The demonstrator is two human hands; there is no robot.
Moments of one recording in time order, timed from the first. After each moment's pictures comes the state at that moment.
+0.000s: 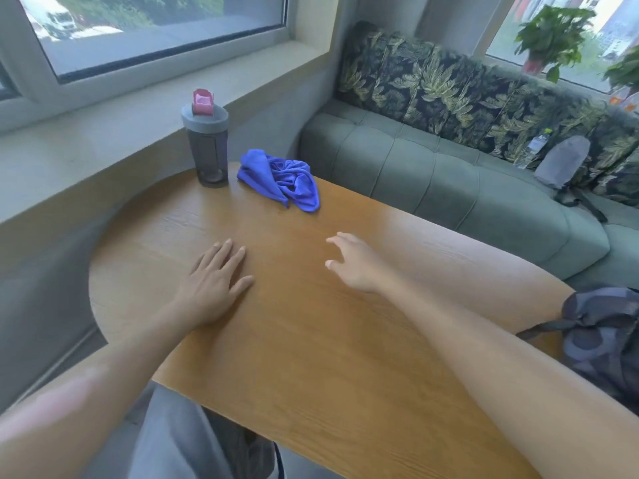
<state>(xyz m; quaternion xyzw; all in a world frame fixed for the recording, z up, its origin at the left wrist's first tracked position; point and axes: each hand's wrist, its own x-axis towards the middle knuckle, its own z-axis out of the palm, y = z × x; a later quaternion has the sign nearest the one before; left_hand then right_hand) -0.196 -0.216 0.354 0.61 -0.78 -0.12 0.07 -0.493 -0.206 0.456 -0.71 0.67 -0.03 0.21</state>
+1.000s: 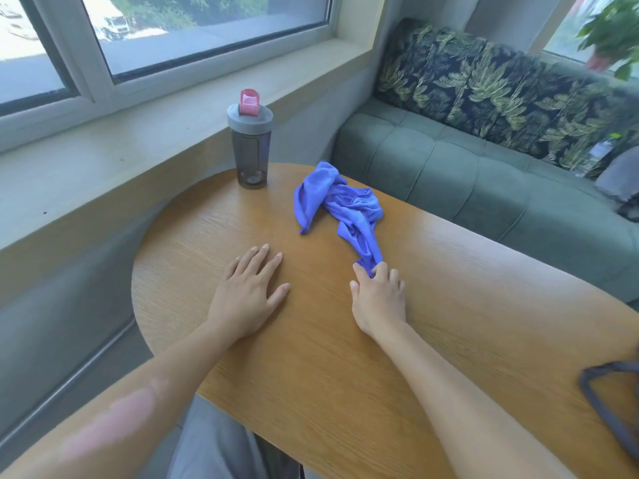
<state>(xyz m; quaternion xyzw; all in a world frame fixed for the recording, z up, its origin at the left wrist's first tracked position) -0.195 -0.212 0.341 0.61 -0.78 -0.04 0.11 -0.454 -0.198 0.373 -0.67 0.74 -0.02 0.00</state>
